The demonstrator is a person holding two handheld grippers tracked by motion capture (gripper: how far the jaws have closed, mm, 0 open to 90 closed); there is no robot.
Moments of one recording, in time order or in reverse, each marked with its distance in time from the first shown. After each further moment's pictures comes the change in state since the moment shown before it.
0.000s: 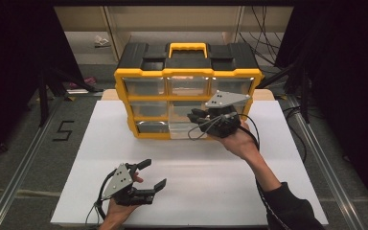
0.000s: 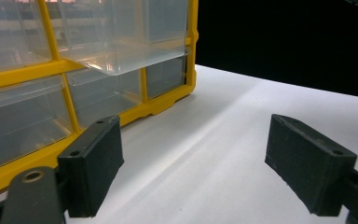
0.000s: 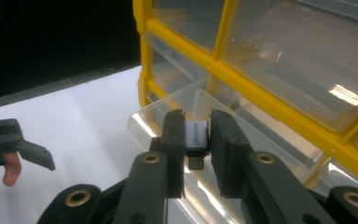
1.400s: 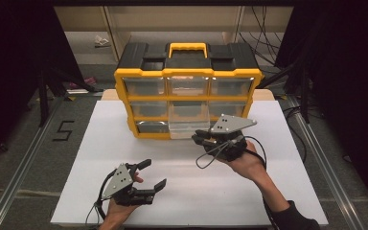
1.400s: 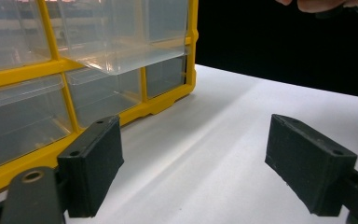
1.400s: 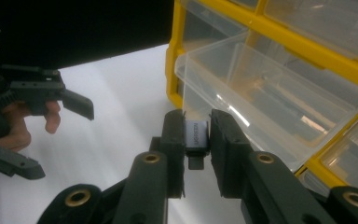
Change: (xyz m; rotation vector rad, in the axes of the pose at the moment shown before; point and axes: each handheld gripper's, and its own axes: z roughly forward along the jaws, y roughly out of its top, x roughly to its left) left arm 0.000 0.000 0.000 0.002 -0.001 -0.003; right arm 0.025 -0.039 -0.021 0.016 0.053 -0.033
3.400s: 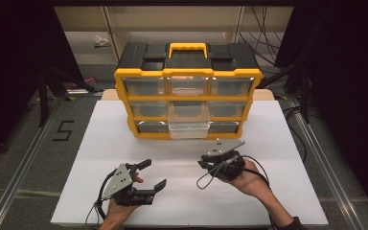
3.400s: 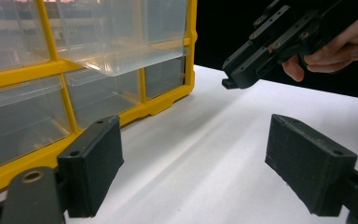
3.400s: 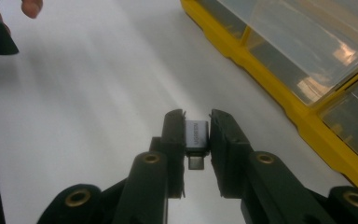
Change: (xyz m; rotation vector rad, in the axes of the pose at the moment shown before) left arm -0.001 0.001 -0.001 -0.004 -0.003 -0.004; right arm 0.013 -0.062 0.018 0.236 0.029 -0.009
